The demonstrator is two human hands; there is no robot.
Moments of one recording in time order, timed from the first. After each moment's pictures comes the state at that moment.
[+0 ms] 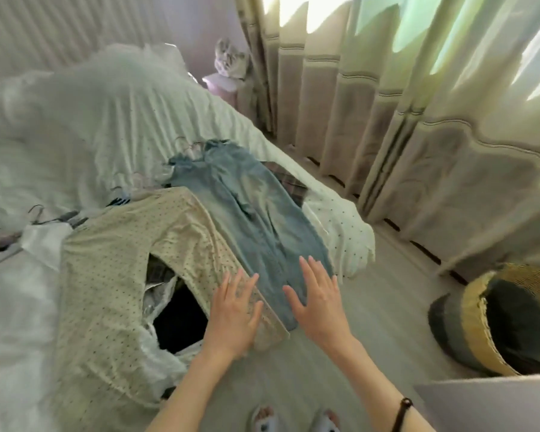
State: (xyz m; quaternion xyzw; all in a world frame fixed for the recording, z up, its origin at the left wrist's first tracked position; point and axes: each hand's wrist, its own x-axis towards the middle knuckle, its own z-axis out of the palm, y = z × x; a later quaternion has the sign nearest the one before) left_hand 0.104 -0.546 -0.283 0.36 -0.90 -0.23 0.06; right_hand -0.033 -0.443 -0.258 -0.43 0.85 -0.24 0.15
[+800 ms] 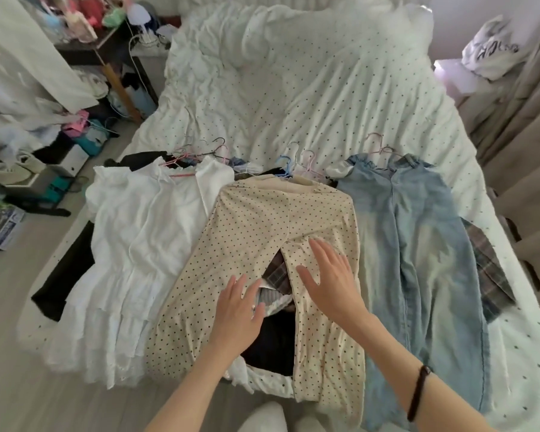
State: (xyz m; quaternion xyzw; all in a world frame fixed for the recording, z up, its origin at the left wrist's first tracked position) left_hand 0.226 -0.721 -0.320 0.68 -0.69 -0.25 0.02; right_hand 0.039 -0.766 -0.276 -0.72 0.63 -0.15 0.26
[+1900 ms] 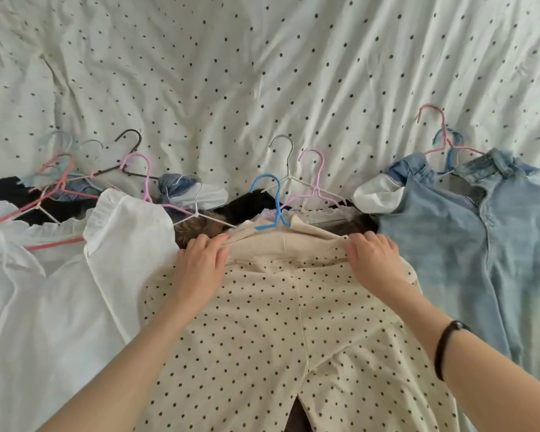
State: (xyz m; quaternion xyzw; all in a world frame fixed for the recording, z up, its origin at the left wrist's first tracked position) left_hand 0.286 -1.156 -0.524 0.63 -0.74 -0.21 0.07; right_hand 0.000 -1.131 -0.502 -0.60 0.77 0.09 0.21
